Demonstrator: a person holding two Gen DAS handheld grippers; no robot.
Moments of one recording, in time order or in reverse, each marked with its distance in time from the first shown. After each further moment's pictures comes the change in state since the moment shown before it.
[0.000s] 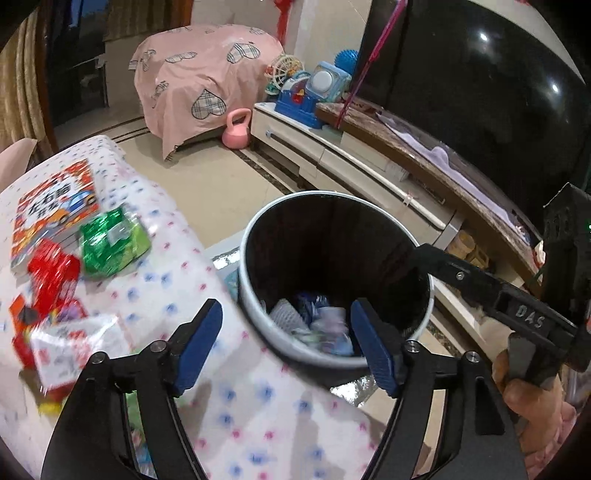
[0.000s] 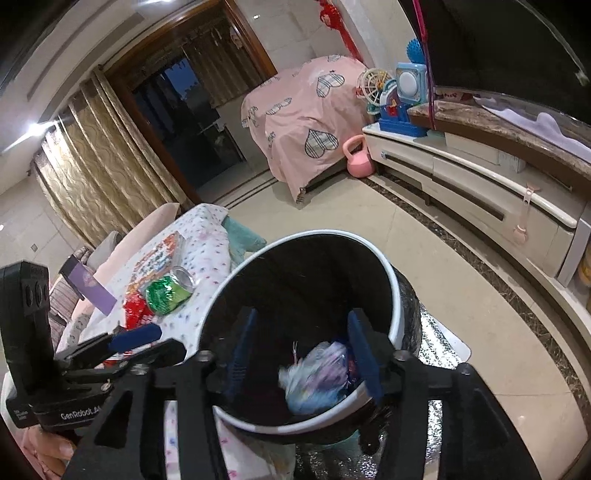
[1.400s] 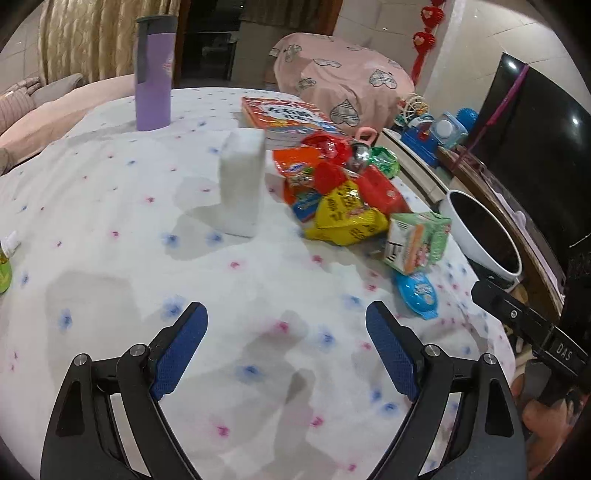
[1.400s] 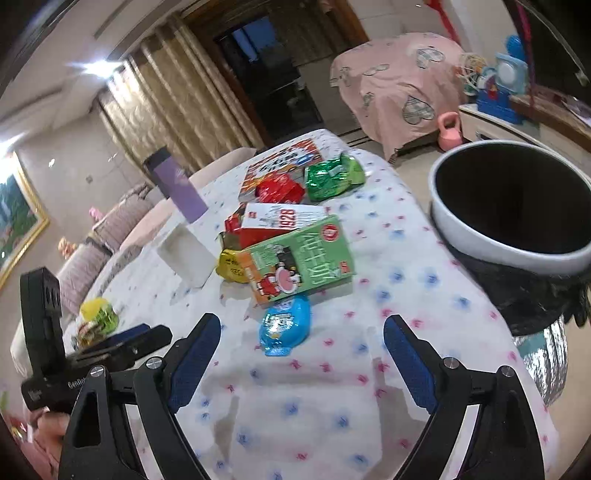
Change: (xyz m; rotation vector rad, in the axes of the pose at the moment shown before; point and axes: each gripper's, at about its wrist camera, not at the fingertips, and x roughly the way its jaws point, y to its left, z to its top) left arm -0.123 0.185 -0.163 -0.344 -0.074 0.259; right arm 0.023 0.171 -0.125 -0.197 0.133 0.211
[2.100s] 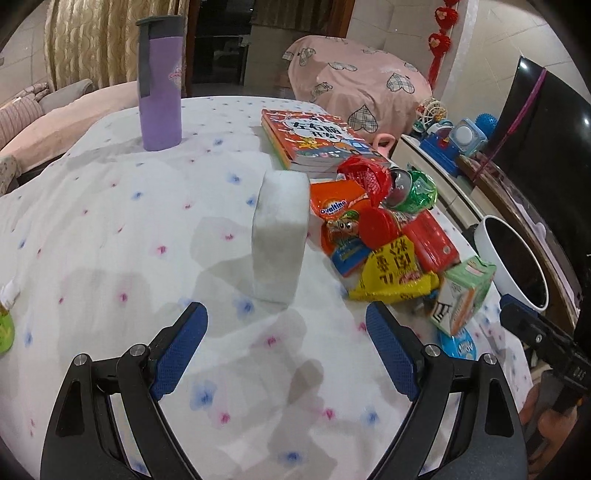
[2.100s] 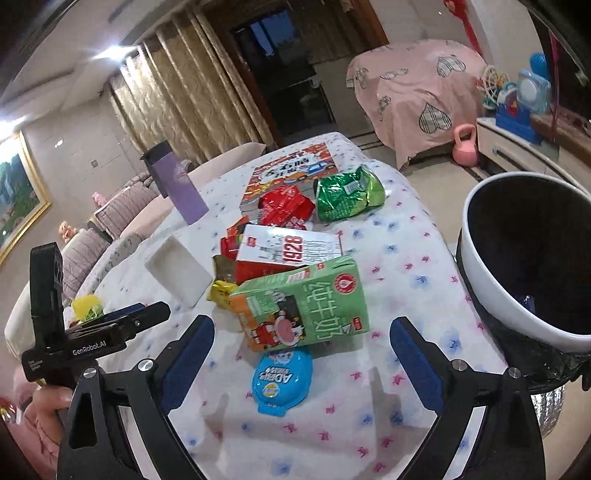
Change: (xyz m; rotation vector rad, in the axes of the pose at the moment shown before) left arm 0.030 0.018 0.045 0.003 -0.012 0.058; right arm 0.031 -0.003 0.031 -0.060 0.016 0.014
